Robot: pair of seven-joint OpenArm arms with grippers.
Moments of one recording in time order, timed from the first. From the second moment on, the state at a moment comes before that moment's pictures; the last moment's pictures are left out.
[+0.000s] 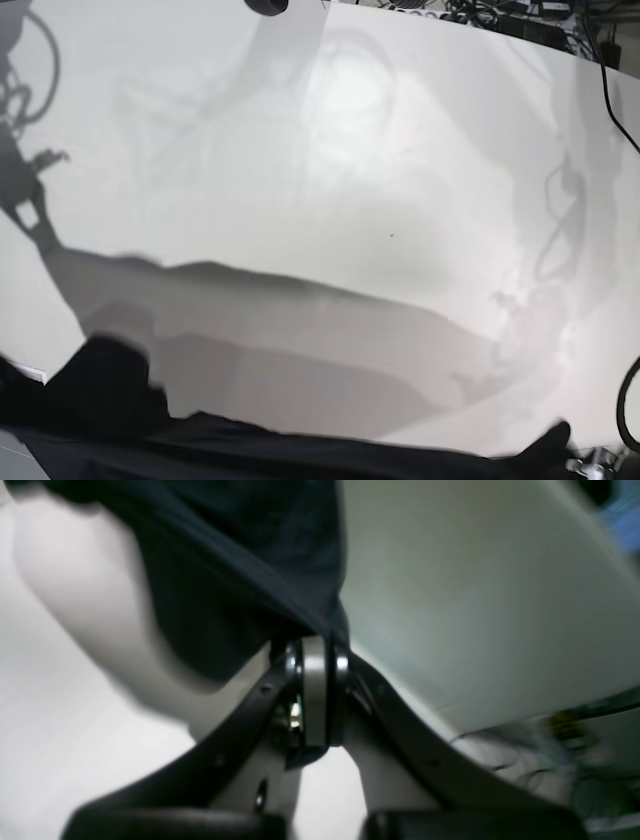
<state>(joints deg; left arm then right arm) -66.8 -37.7 26.2 52.7 -57.2 -38.0 65.0 6.4 45.4 27.1 113.1 48.6 32.0 -61.2</state>
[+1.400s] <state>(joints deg) -69.6 -37.6 26.2 50.1 -62.8 -41.1 65.1 13.2 49.3 24.6 109.0 48.1 31.9 -64.8</state>
